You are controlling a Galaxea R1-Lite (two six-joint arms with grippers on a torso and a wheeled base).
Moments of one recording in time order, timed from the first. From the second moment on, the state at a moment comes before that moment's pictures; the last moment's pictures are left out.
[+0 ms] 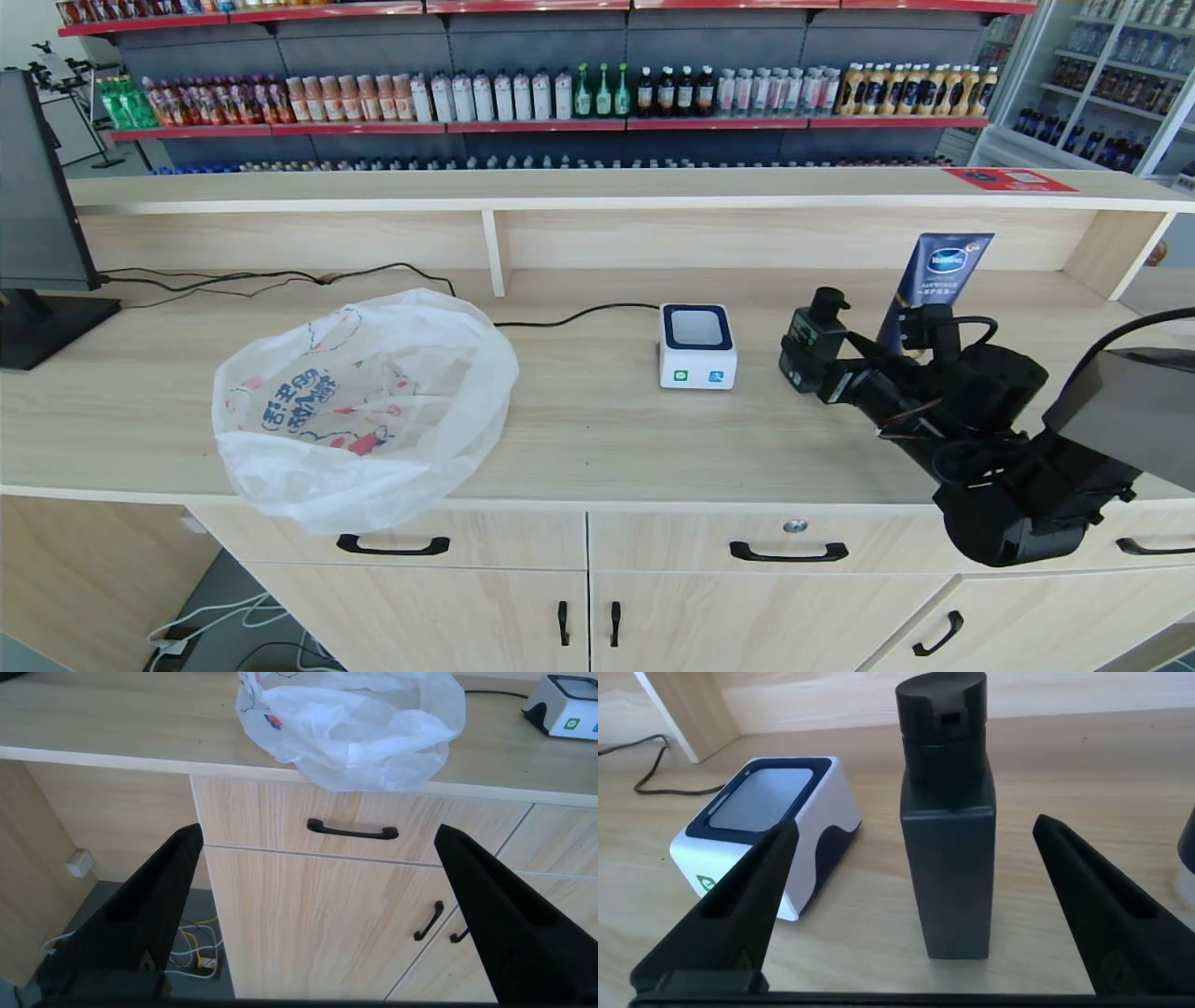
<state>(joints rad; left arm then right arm) 0.00 0.00 0.00 -0.01 0.01 0.01 0.13 2.24 -0.82 -1.57 0.16 0.13</state>
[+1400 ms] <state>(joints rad) 0.00 0.00 0.00 -0.01 0.01 0.01 0.13 2.41 -1.05 -1.56 0.14 0.14</state>
